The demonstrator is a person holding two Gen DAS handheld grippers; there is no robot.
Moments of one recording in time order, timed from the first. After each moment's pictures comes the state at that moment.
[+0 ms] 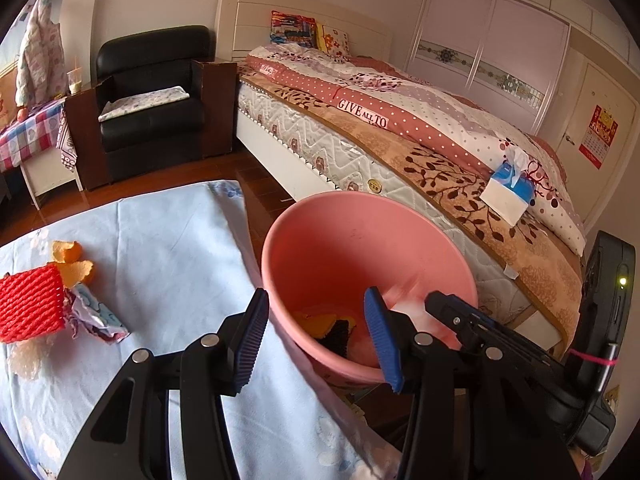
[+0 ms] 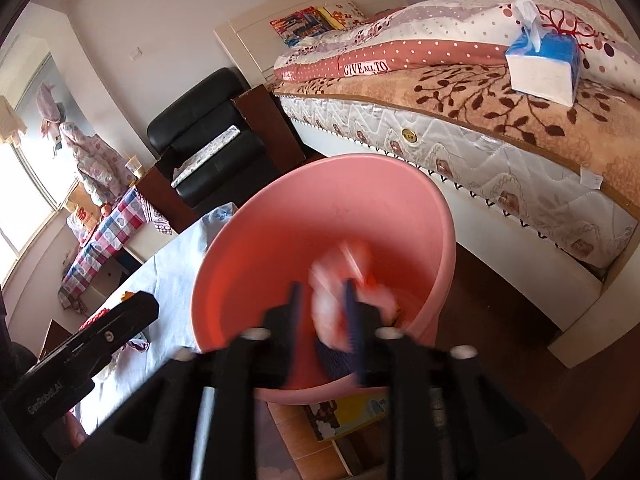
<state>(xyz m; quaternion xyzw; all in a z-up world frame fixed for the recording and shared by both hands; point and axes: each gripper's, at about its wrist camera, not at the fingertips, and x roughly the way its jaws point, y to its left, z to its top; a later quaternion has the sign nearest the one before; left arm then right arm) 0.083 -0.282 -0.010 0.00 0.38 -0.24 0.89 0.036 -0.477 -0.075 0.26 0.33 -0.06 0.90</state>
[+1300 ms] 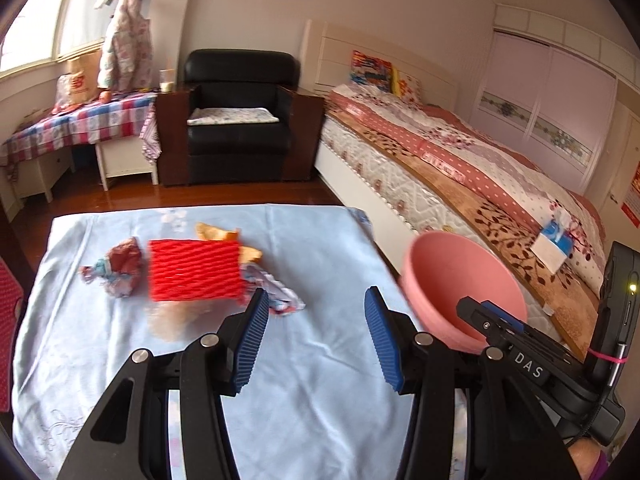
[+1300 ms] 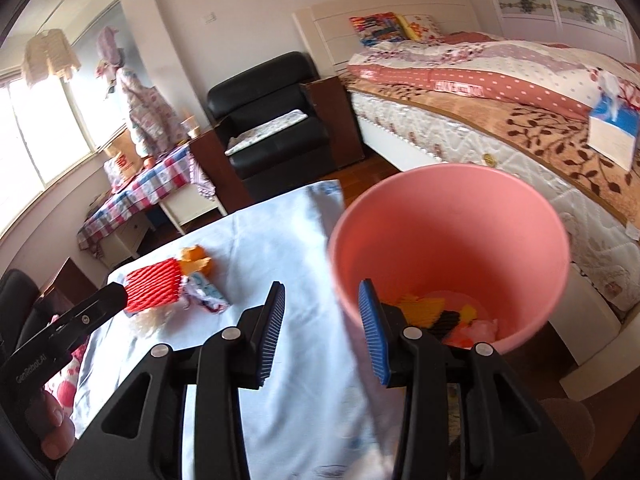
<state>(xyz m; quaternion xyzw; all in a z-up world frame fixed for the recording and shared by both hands) 0.035 -0.122 0.021 -0.06 0.33 -0.12 0.93 0.036 -0.360 -0.040 0.17 0.33 0.03 0.93</state>
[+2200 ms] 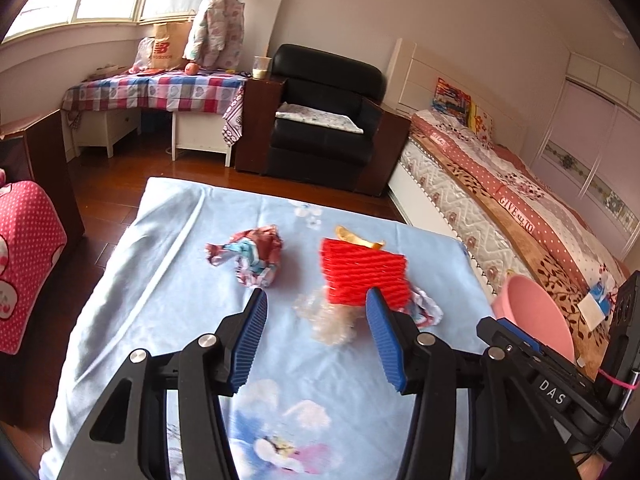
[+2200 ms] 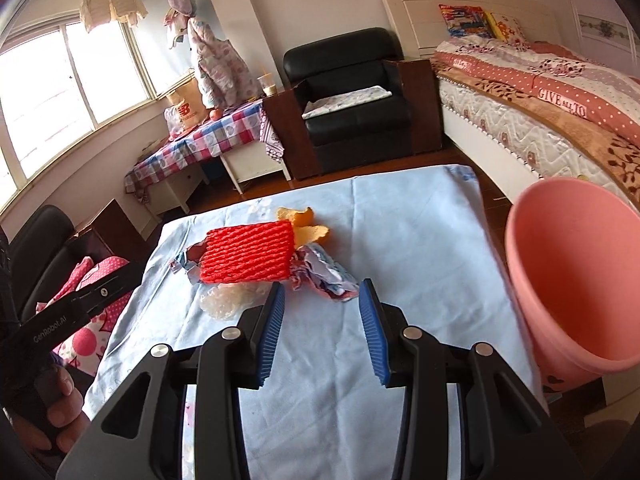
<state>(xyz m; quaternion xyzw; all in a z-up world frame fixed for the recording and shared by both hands) 0.034 0.021 0.006 -0.13 0.33 -0.01 0.93 0.067 -0.240 -0.035 0.11 0.35 0.15 0.92</state>
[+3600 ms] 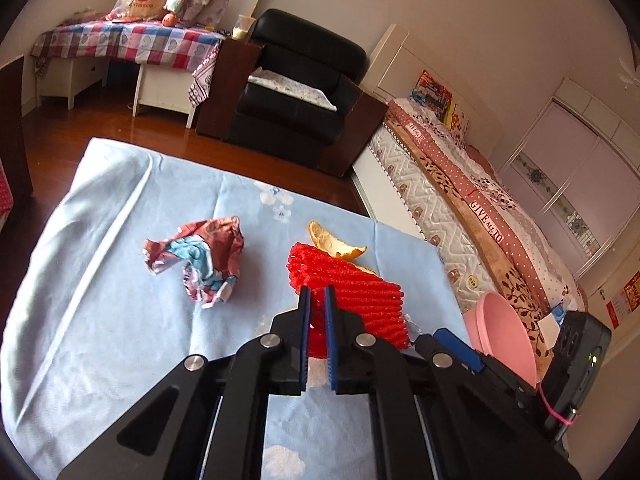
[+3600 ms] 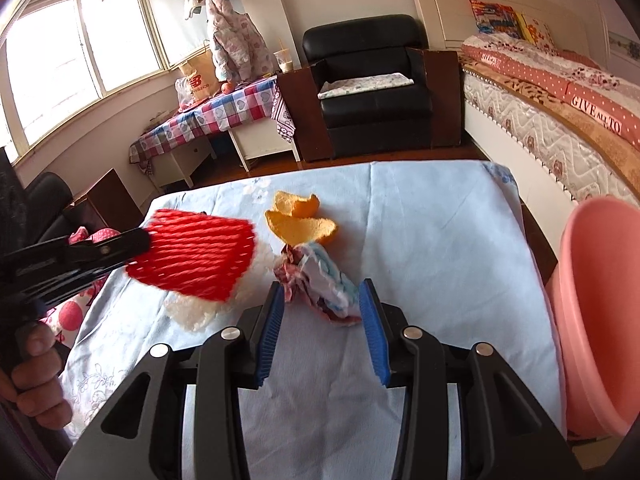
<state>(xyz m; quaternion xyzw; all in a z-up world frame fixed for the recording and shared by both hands) 0.102 0.033 -0.025 -0.21 0.36 -0.09 0.90 0.119 -0.219 -0.066 0.07 0.37 0.17 0.91</state>
